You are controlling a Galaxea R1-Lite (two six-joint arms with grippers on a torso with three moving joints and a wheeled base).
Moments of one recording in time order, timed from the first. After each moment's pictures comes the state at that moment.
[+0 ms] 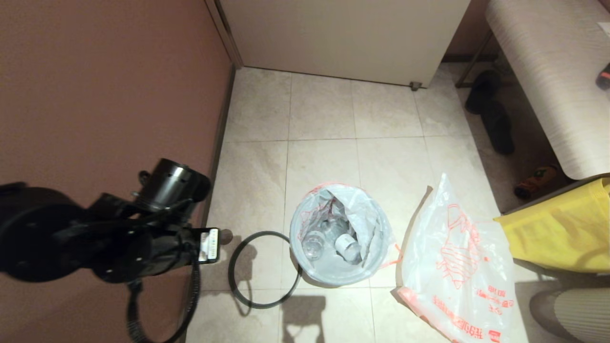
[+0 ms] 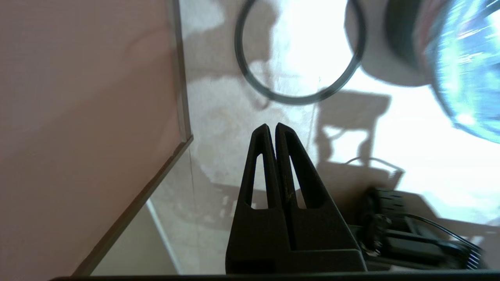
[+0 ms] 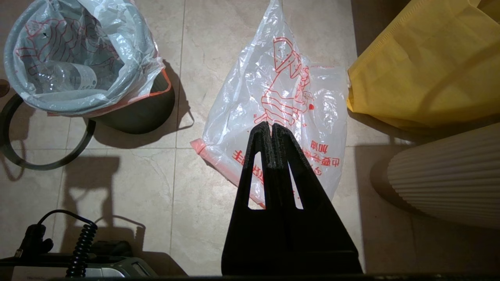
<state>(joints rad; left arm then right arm) -0.50 1.53 -0.91 0.26 0.52 -0.40 0.00 0.00 -0.01 0.02 0.01 0.00</state>
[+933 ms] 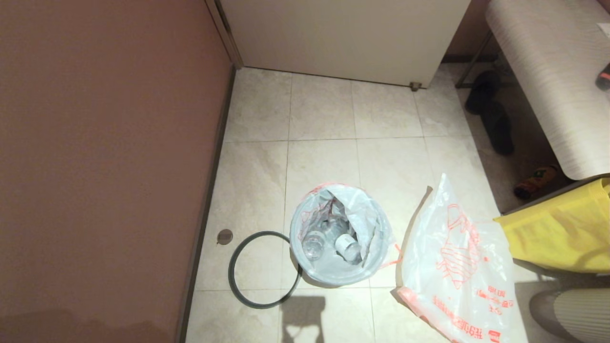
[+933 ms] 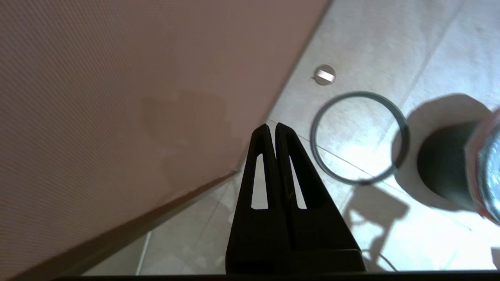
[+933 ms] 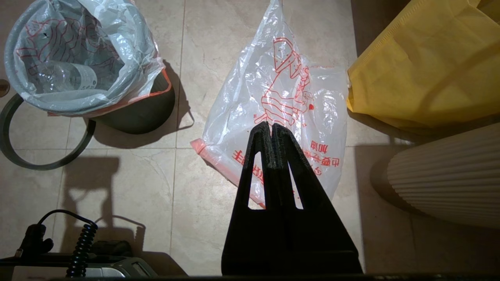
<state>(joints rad) -0.06 0.50 -0.48 0.35 0.50 -0.36 0.00 0.00 -0.01 0.02 0.01 0.00</state>
